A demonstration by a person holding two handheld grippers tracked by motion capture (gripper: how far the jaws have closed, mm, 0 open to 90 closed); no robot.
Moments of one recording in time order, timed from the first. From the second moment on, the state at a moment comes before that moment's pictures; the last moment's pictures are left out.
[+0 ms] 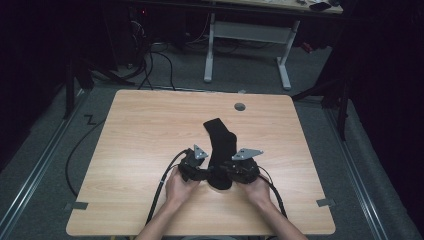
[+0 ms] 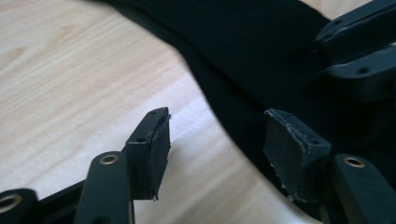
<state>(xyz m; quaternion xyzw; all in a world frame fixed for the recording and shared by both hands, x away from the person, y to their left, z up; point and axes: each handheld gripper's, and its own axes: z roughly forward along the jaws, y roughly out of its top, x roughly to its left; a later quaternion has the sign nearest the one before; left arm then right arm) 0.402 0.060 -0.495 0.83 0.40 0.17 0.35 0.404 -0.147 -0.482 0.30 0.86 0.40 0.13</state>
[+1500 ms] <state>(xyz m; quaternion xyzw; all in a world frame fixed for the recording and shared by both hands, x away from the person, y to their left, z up) 0.388 0.046 -0.505 0.82 0.40 0.18 0.37 0.389 -0.134 -0.445 0.24 0.85 0.43 0.17</state>
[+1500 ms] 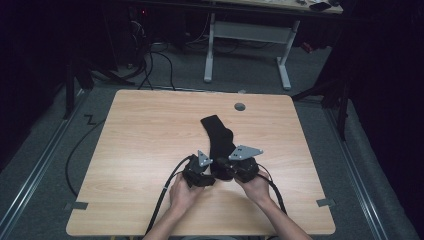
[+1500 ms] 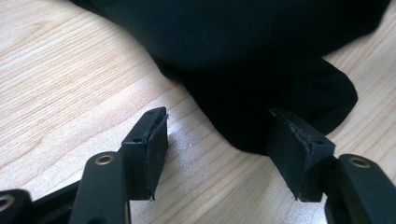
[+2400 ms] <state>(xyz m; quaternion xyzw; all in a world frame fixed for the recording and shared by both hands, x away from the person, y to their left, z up) 0.405 0.049 -0.482 0.81 0.41 0.17 0.39 0.414 -0.160 -0.493 0.35 0.84 0.39 0.12</state>
